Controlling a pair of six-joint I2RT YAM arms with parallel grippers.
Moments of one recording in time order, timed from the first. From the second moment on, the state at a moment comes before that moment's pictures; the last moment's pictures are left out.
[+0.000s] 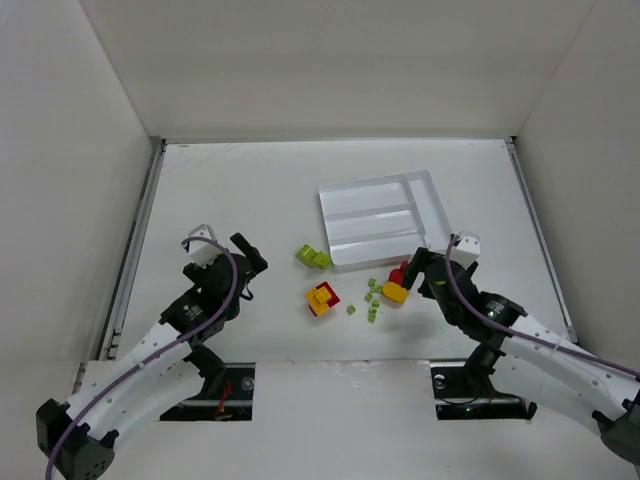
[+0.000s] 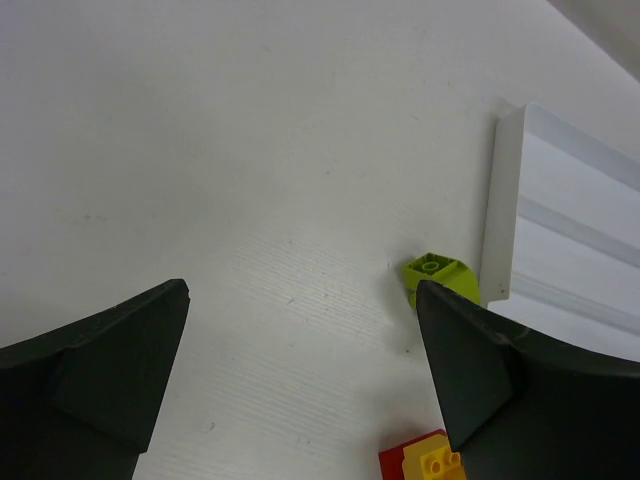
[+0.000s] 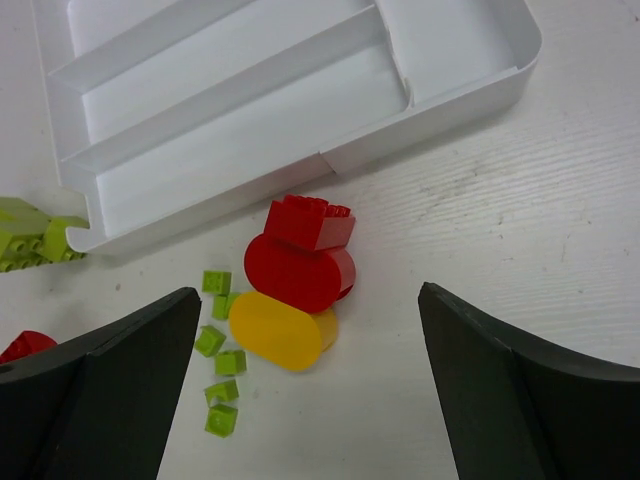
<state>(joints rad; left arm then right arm) -0.69 0.68 0.53 -0.48 -0.74 -0.91 0.81 0.72 0.52 -0.45 0.66 0.77</state>
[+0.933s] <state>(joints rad) -0.81 0.75 0.51 -0.09 -0.82 -0.57 0.75 1.09 0.54 -0.27 0.62 0.72</state>
